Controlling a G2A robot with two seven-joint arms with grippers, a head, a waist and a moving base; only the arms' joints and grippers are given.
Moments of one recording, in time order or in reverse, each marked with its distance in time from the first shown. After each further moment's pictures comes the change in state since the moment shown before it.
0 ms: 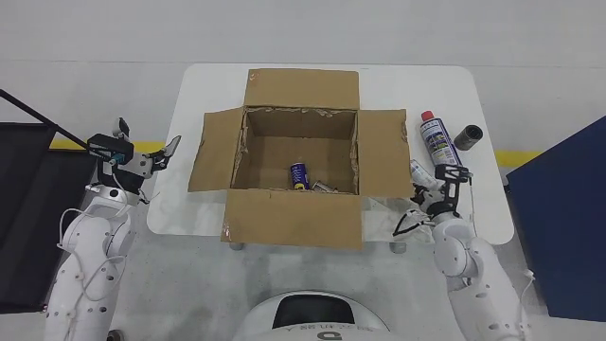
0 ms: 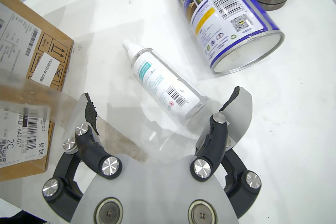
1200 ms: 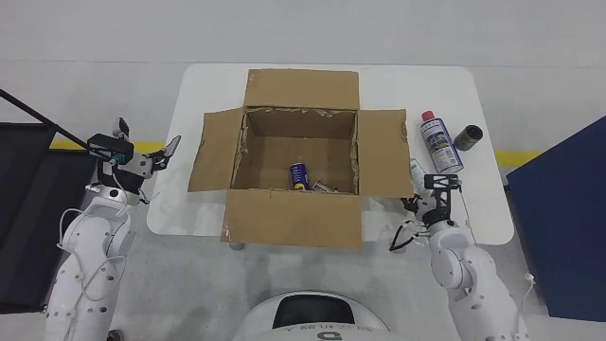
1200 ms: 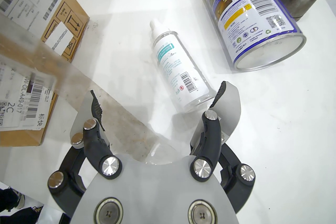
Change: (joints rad) left arm 0.000 0.000 0.000 0.000 0.000 0.000 0.000; right arm -0.049 0.007 -0.012 -0.028 -0.105 -0.043 -0.055
